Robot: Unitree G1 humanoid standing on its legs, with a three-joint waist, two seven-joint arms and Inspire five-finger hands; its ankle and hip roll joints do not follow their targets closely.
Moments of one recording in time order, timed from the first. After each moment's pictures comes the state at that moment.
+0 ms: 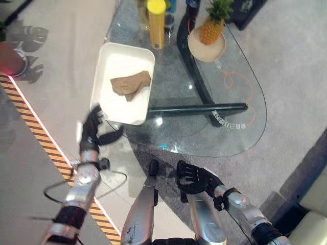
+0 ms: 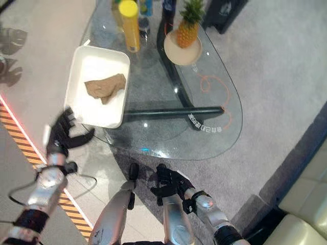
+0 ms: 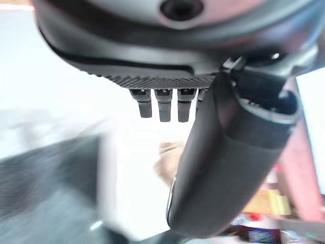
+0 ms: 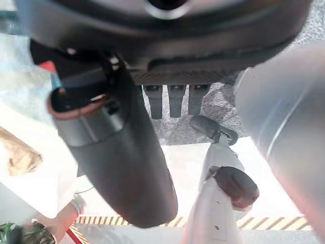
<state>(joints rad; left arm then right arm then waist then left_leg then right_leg) -0.14 0.47 -0.15 0.40 -0.45 -0.22 0.25 -0.12 -0.35 0.39 0.53 0.37 0.01 0.25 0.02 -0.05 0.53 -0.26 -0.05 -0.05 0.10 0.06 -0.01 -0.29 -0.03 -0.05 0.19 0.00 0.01</state>
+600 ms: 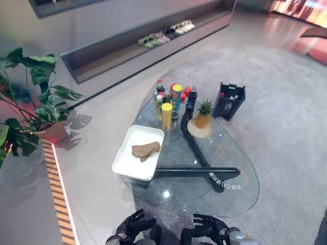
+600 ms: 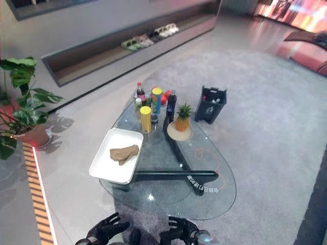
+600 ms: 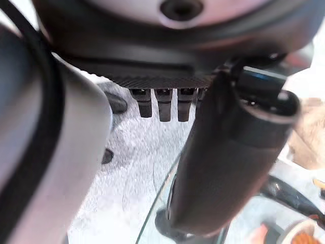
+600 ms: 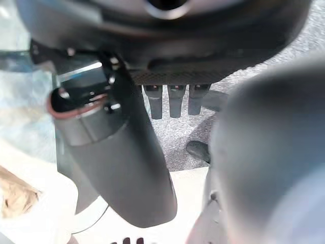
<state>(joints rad) 0.04 0.20 -0.23 1.09 -0.56 -0.07 -0.18 -0.04 -0.19 0.31 1.07 0.27 0.05 0.25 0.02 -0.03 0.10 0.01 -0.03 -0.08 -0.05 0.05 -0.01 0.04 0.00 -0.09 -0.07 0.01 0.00</state>
